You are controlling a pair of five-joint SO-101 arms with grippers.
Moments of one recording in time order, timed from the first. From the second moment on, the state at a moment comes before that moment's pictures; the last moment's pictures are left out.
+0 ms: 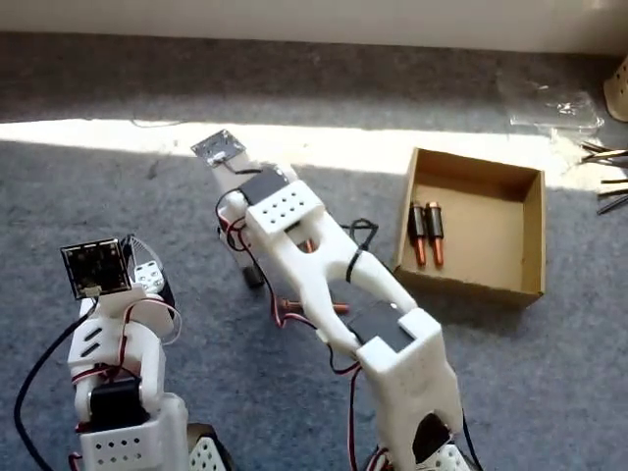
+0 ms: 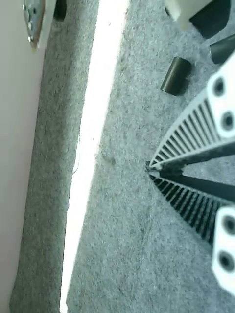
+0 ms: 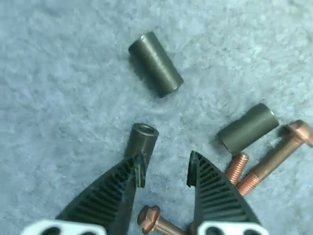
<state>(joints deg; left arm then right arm) -15.8 -103.8 89.1 44.7 5.8 -43.3 27.7 -18.8 74.9 1.3</state>
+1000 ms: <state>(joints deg) -15.8 -103.8 89.1 44.7 5.8 -44.5 45.8 -40.8 83.5 -18.2</state>
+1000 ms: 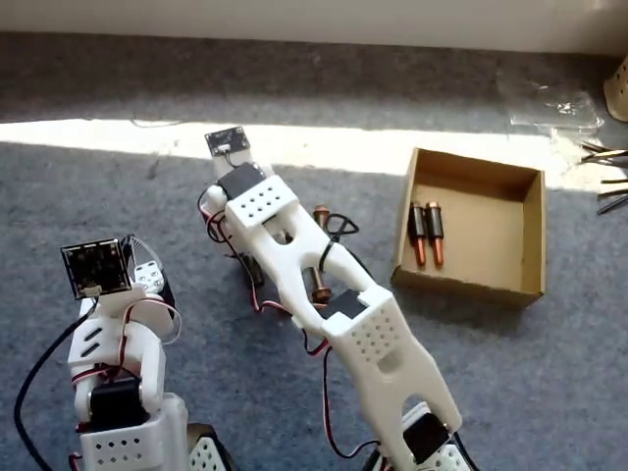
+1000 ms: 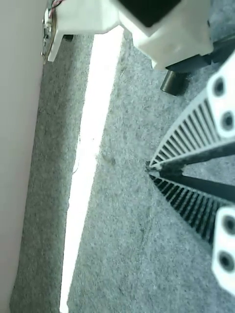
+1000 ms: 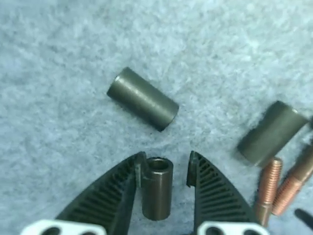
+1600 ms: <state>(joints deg) -15.8 -103.8 89.1 44.7 5.8 -48.3 45.8 -41.2 89.5 -28.6</state>
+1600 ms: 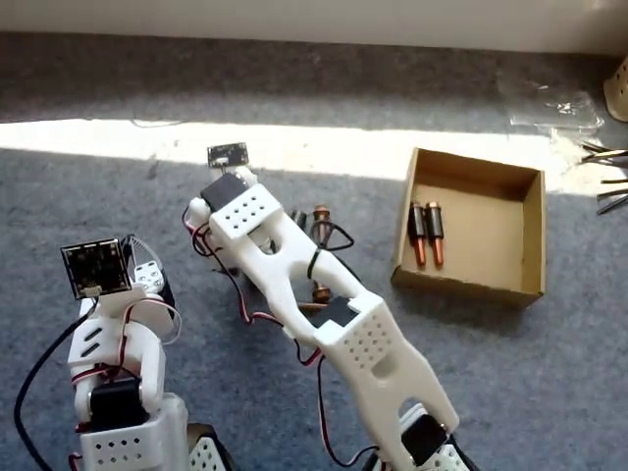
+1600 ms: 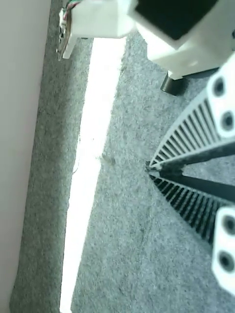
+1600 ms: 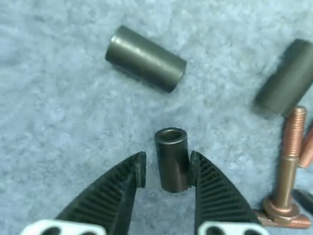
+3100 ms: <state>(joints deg) -15.8 -103.8 89.1 44.7 5.8 -48.9 51.8 -48.0 91.1 -16.7</state>
